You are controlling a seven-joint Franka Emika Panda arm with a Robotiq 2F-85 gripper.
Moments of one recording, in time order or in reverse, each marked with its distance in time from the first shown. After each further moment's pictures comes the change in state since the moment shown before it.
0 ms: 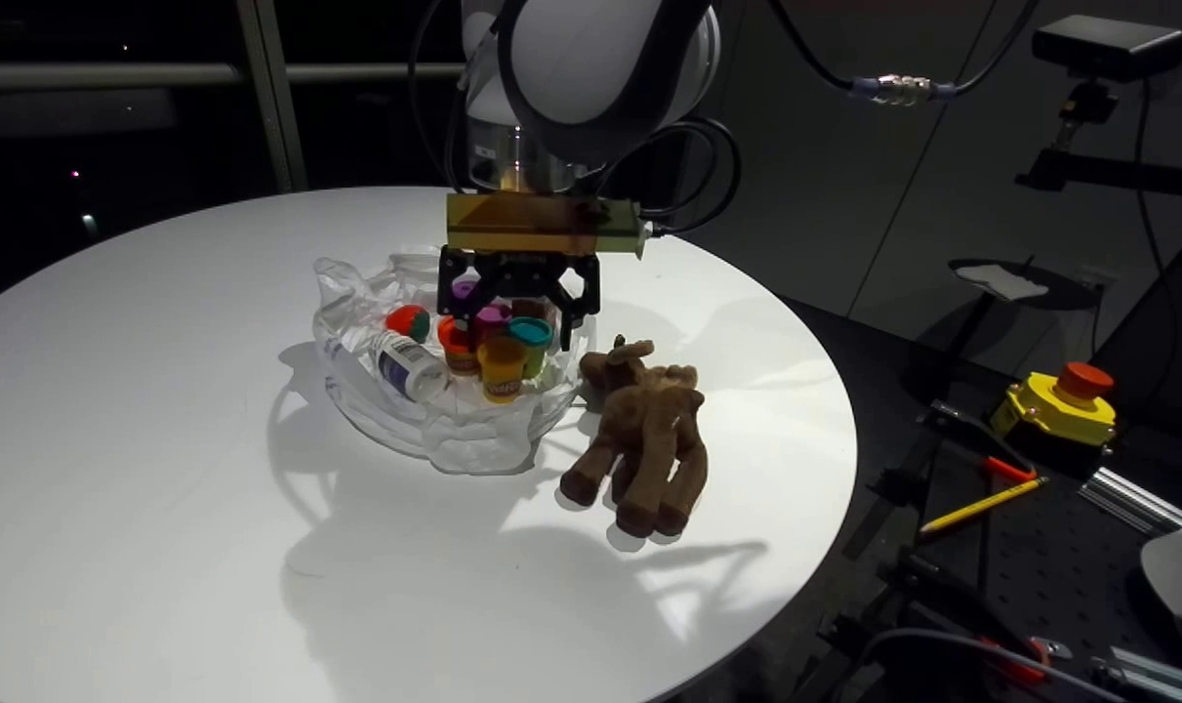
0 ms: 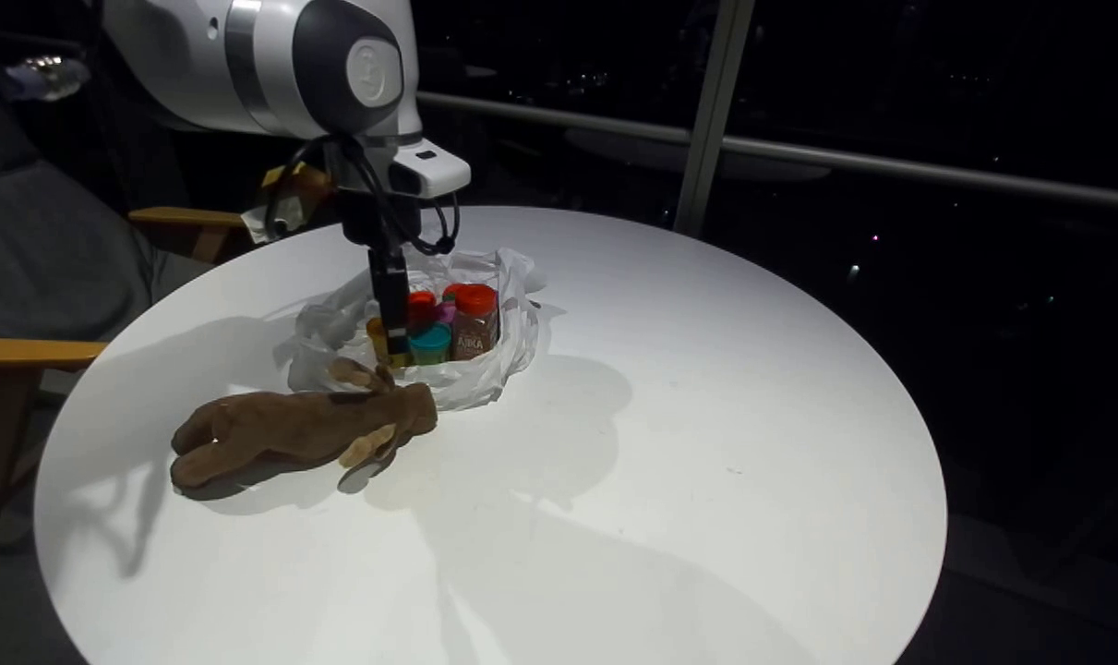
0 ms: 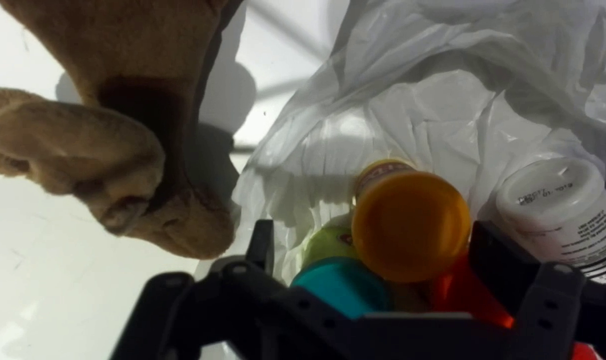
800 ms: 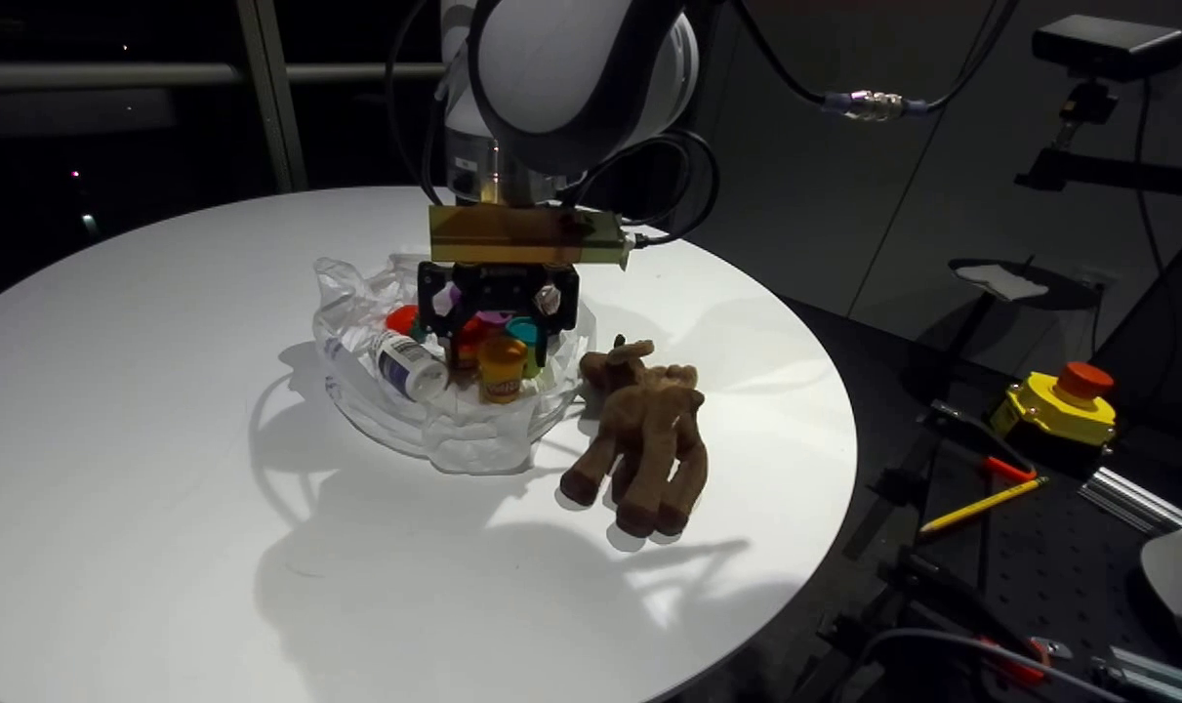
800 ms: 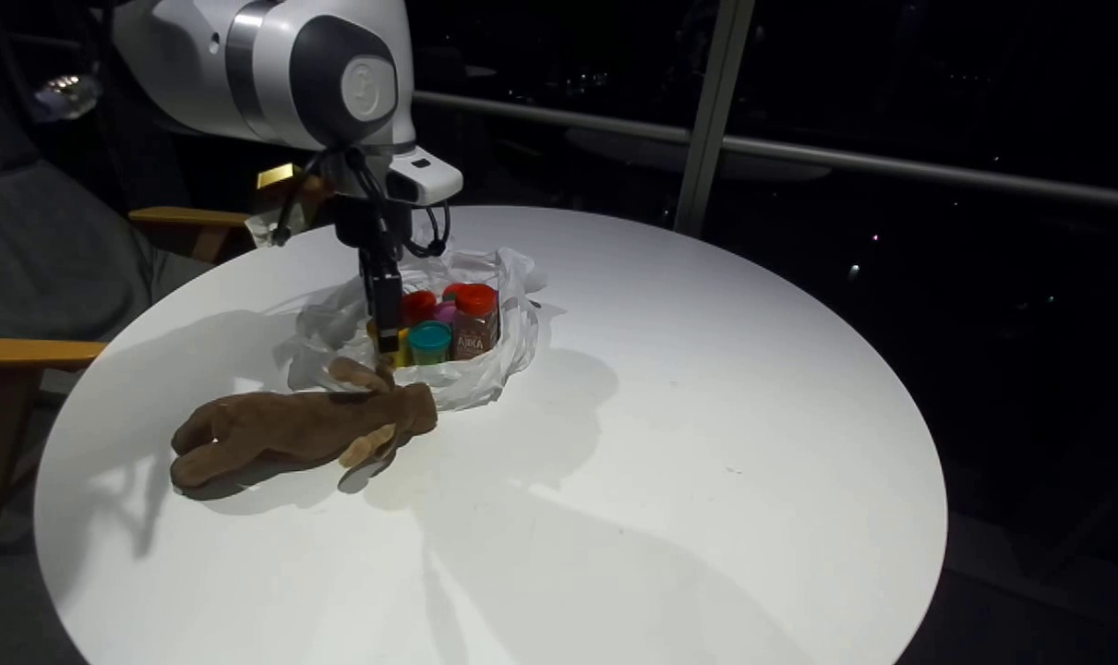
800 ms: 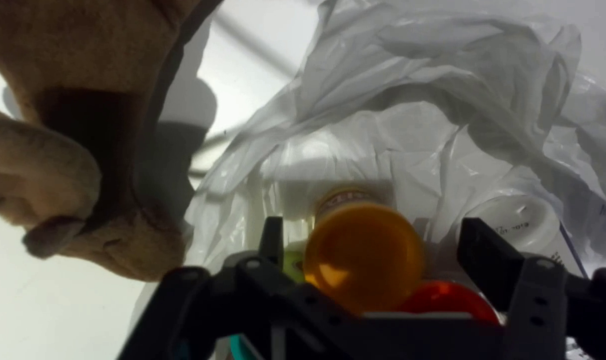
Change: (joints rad) arm -0.008 0.045 0.032 0.048 0.038 0.001 -0.079
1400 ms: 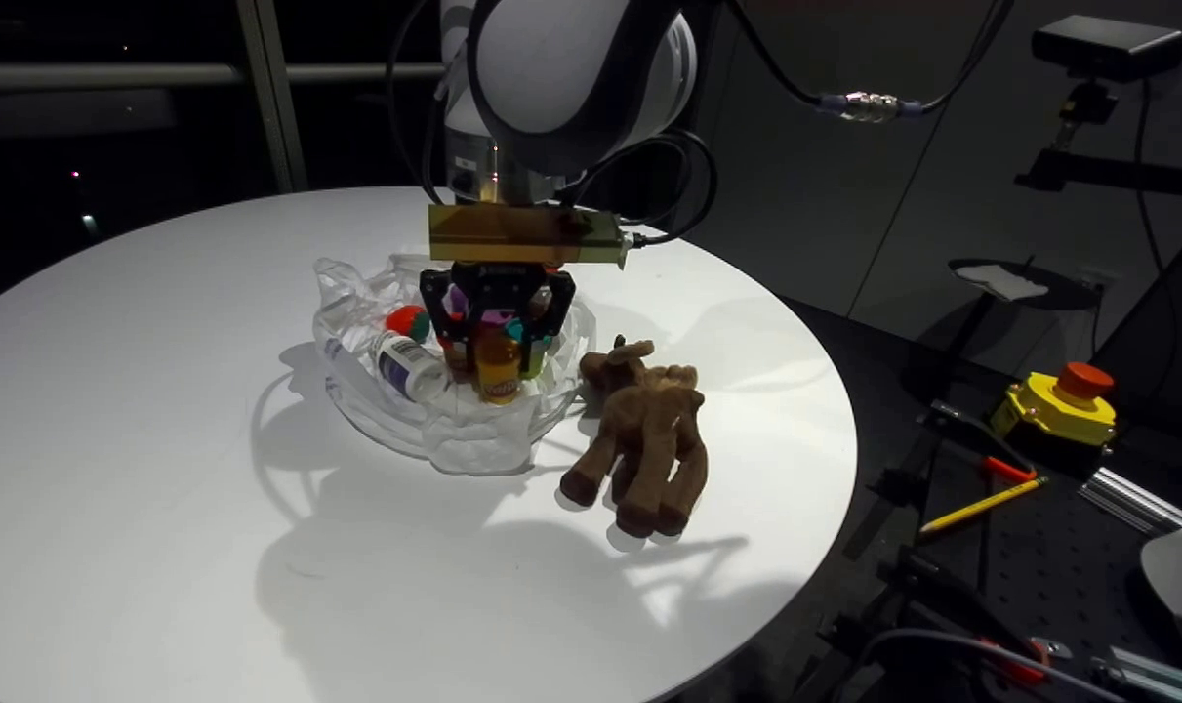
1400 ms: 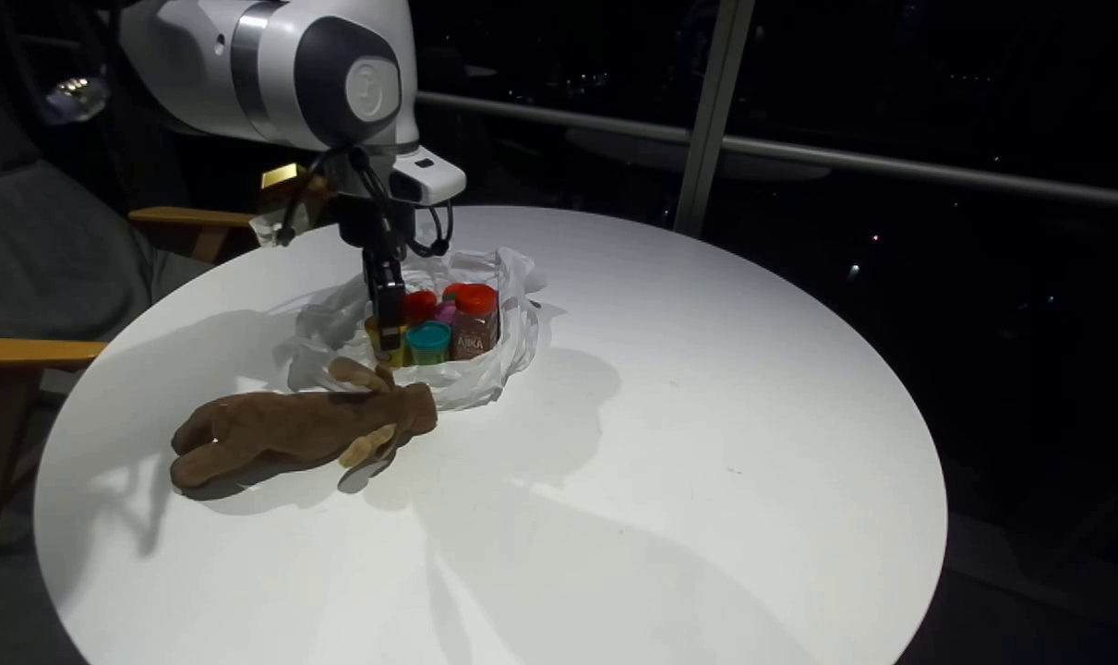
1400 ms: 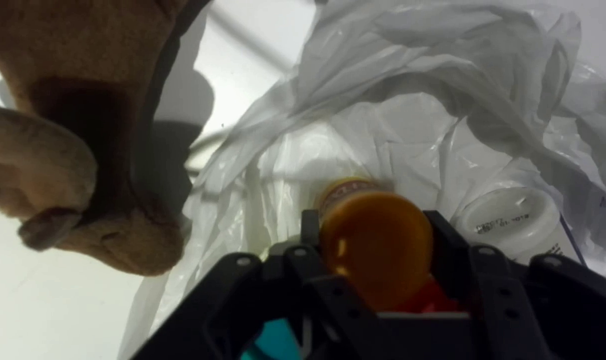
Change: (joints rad) arm -0.001 0.002 -0.003 0.005 0.000 0.002 0.000
